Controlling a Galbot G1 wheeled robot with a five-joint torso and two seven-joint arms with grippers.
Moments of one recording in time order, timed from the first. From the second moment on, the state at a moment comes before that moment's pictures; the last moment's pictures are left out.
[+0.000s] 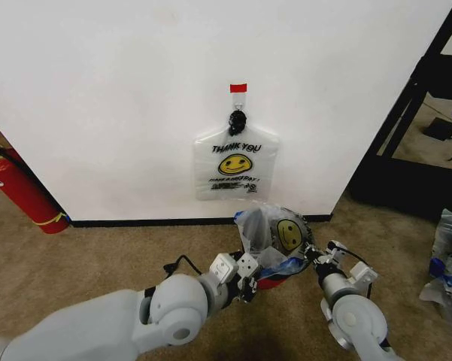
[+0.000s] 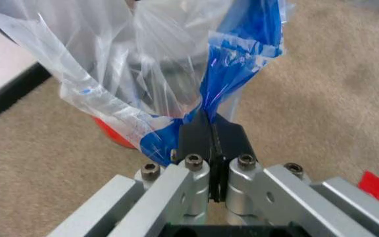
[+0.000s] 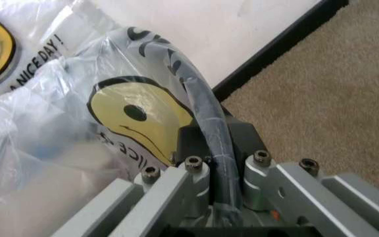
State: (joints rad) left arm 0.59 -0.82 0.67 -2.19 -1.02 0.67 -0.51; right arm -1.38 1.25 0.46 1.98 1.06 -0.23 0.42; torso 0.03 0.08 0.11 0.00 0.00
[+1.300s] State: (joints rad) left arm 0.80 -0.77 0.50 -2.18 -0.81 0.67 -0.40; right arm -1.42 1.20 0.49 2.03 1.12 -0.27 0.40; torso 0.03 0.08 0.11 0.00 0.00
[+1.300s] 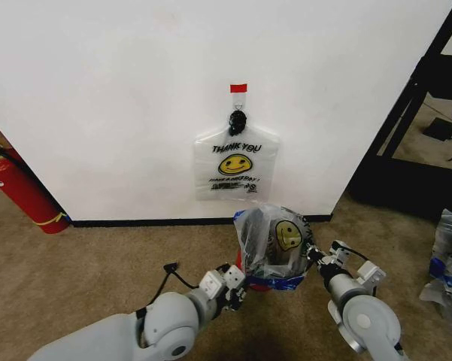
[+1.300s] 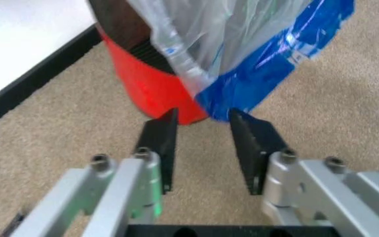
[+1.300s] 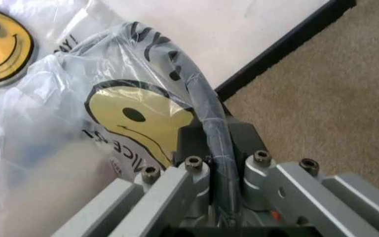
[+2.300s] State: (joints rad) left arm 0.96 -0.80 0.07 -2.13 -1.45 0.55 -0.26; right arm -1.44 1.18 0.51 2.07 1.16 -0.27 0.39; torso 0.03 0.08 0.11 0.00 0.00
